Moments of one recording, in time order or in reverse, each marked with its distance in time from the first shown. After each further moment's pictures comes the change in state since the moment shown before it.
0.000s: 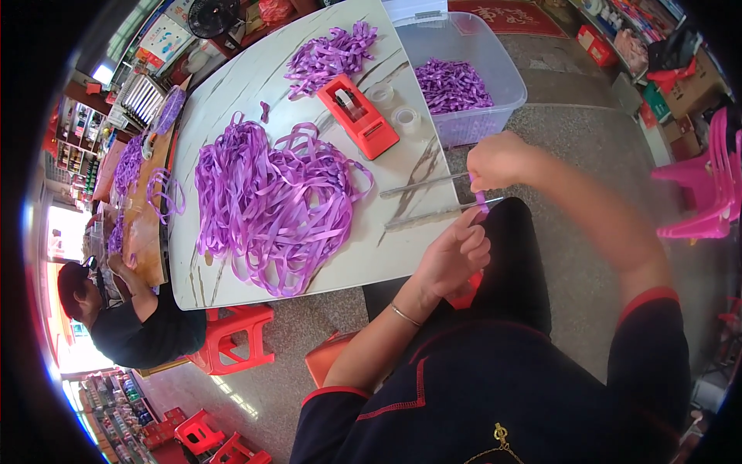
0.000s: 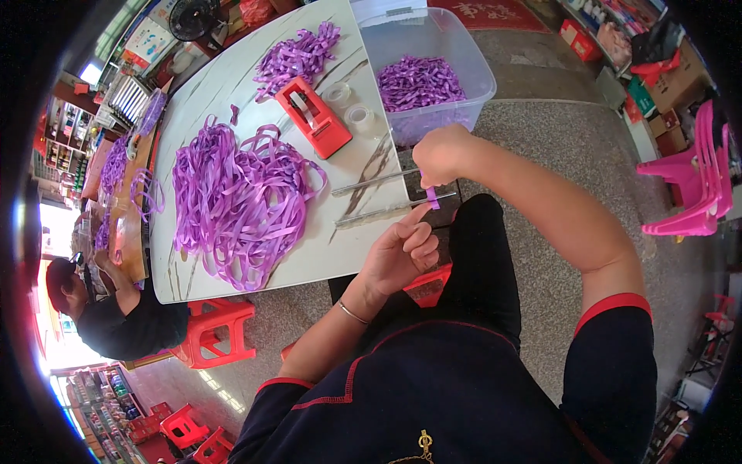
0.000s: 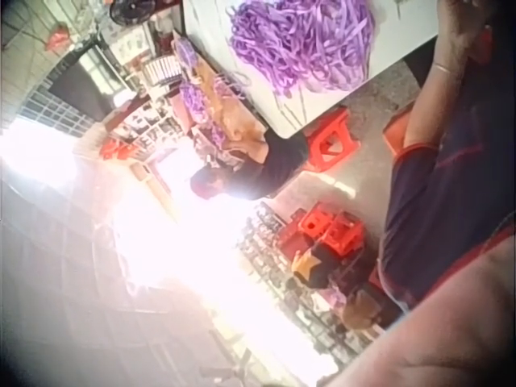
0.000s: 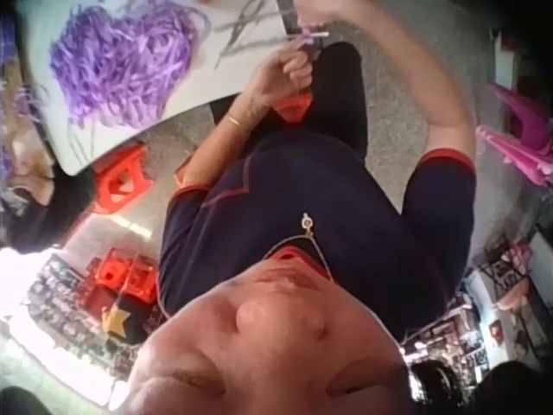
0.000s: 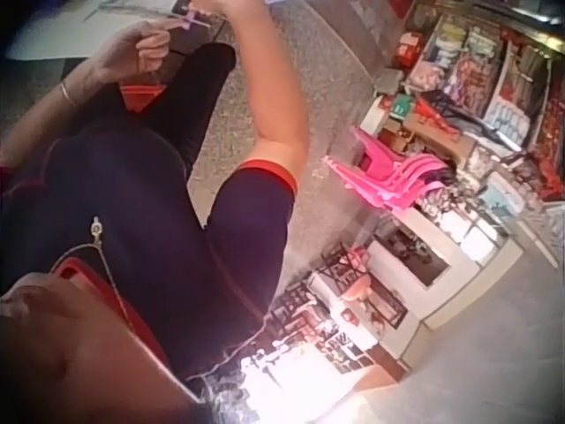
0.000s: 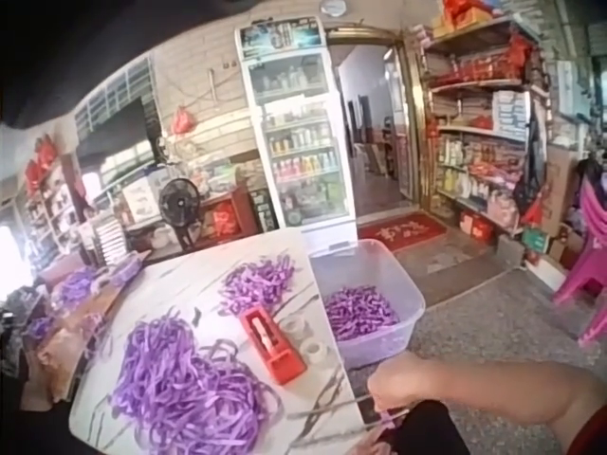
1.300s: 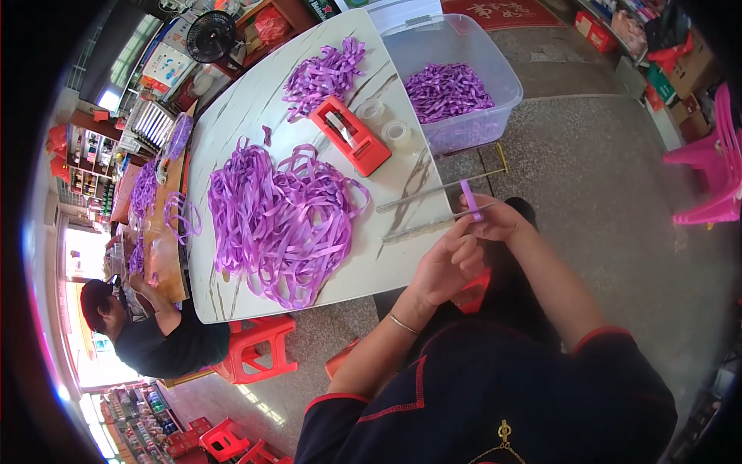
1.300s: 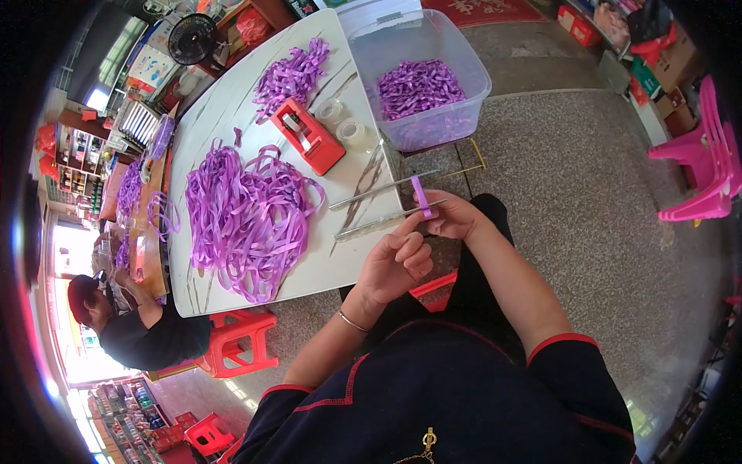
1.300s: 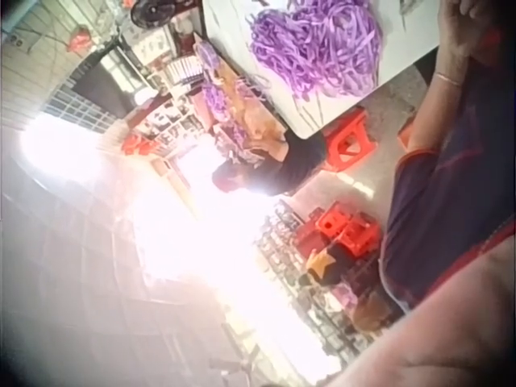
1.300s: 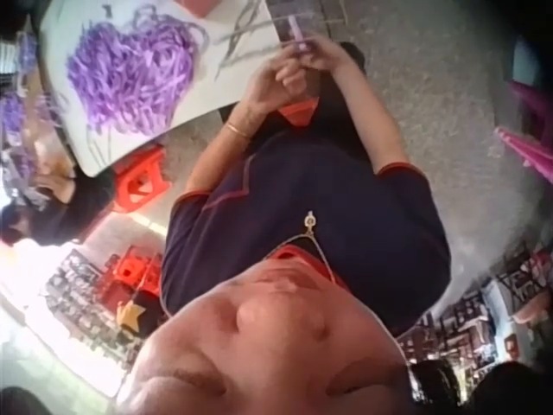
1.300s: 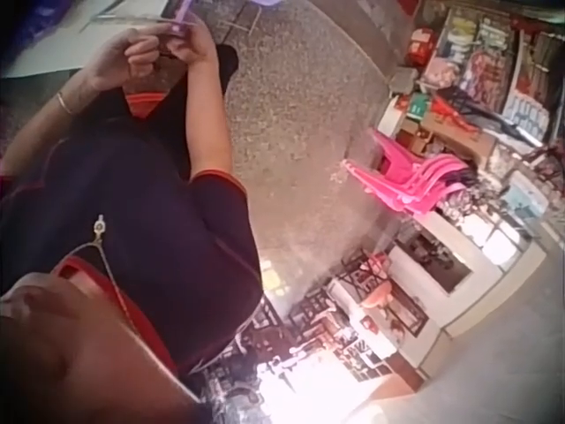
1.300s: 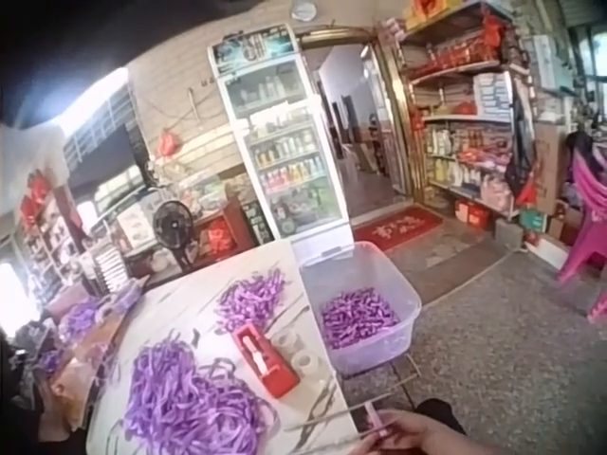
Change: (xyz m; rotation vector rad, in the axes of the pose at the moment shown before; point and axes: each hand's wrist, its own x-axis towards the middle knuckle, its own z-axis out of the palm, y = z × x) left_hand -0.001 0.002 0.004 0.057 0.028 -0.018; right_hand 0.021 -0.023 0.158 2.737 -0.022 -0.168
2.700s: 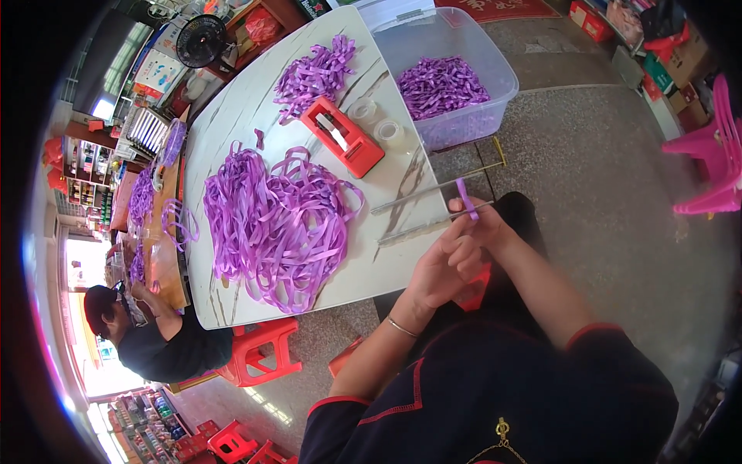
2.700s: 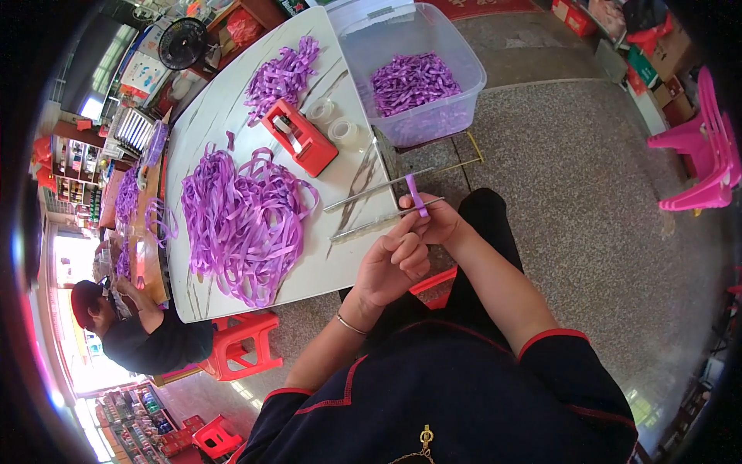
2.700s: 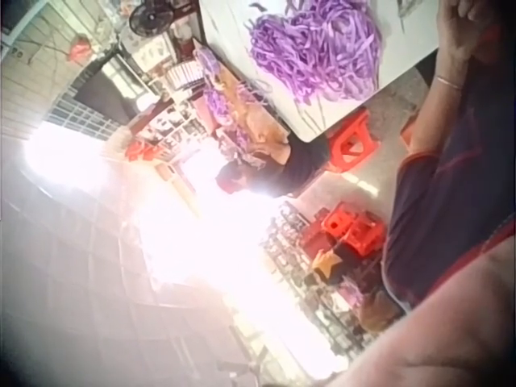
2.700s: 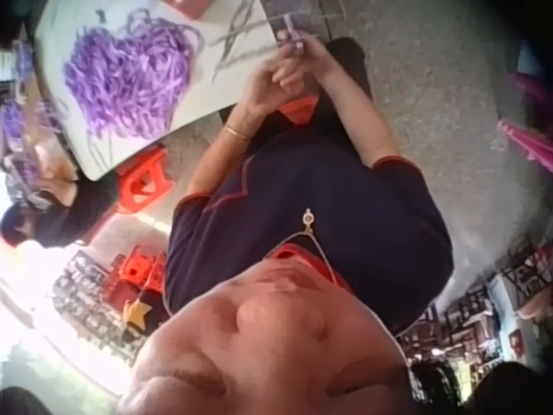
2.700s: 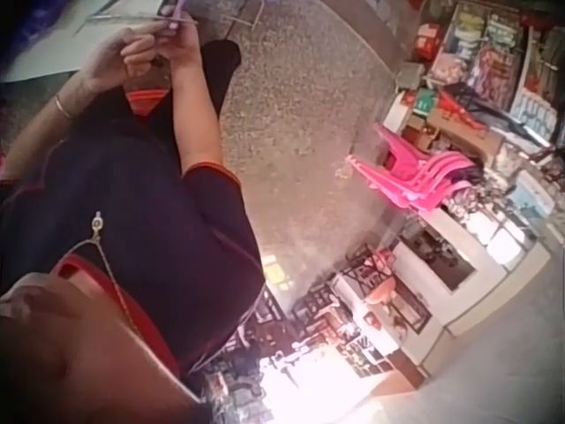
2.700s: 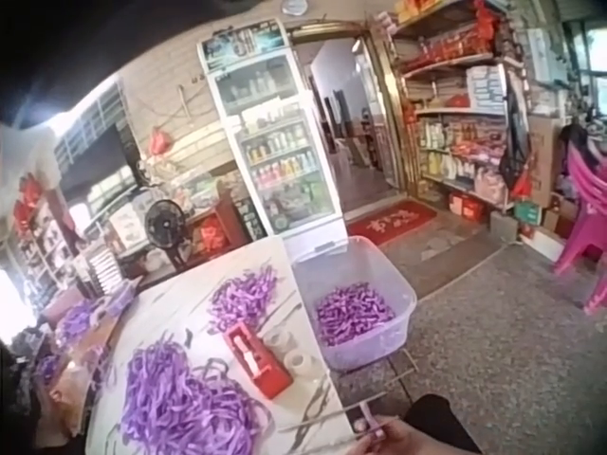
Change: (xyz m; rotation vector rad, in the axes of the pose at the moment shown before) left_hand 0.003 0.000 0.003 0.002 0.011 -0.001; right_hand 0.023 0.023 -0.022 0.302 -0.441 0.154
